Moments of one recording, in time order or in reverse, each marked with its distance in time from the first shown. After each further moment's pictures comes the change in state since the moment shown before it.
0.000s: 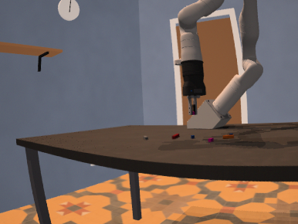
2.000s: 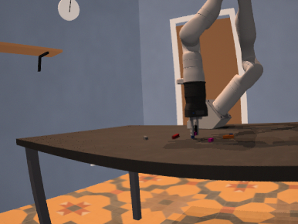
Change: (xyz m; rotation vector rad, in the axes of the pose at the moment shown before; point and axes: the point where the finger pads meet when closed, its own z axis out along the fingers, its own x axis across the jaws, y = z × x) arm 0.005 0.000 0.071 0.002 0.011 0.002
